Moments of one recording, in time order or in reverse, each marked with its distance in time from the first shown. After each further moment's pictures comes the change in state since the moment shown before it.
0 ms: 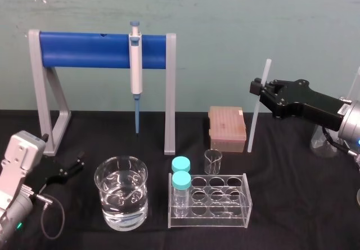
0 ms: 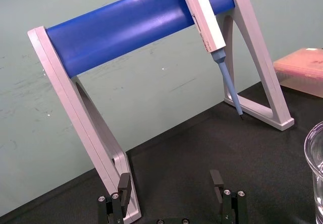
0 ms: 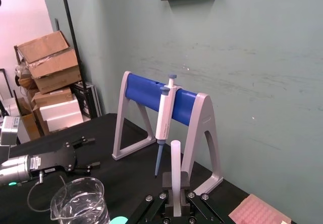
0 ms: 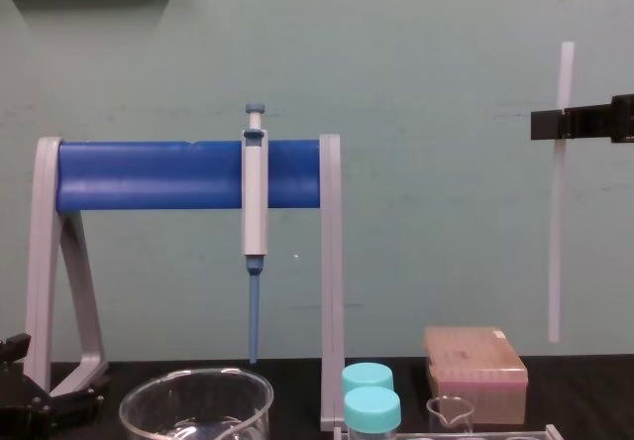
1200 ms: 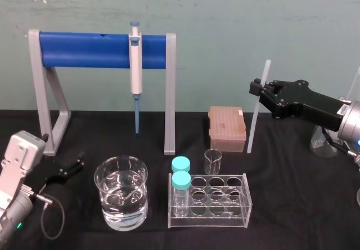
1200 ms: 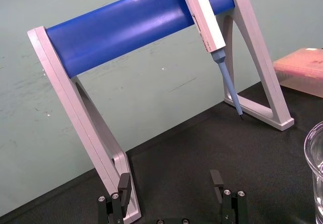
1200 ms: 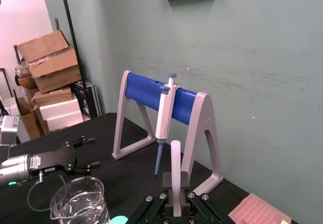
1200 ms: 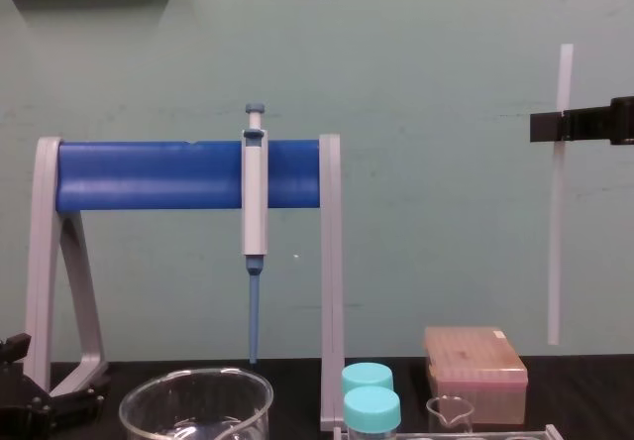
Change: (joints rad) left arm 0.000 0.000 0.000 0.000 0.000 0.000 0.000; right arm 0.001 -0.001 -0.002 0.002 -0.001 0.001 0.000
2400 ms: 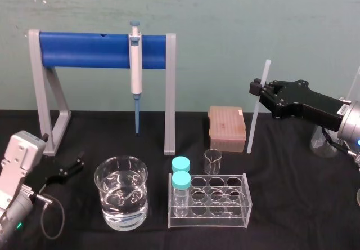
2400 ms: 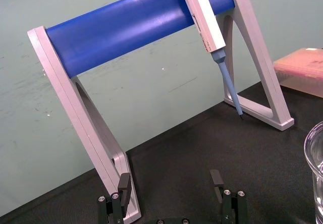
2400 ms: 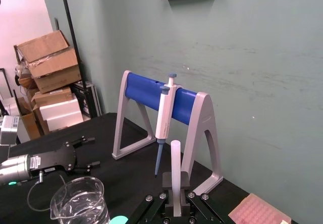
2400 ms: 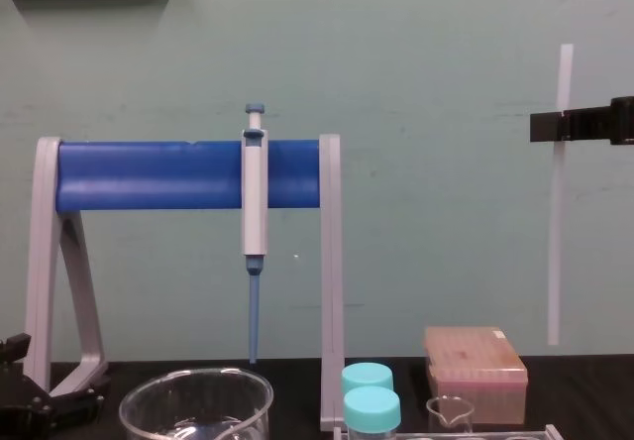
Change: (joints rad) left arm 0.000 0.000 0.000 0.000 0.000 0.000 0.000; right arm 0.000 0.000 0.000 0.000 0.000 0.000 0.000
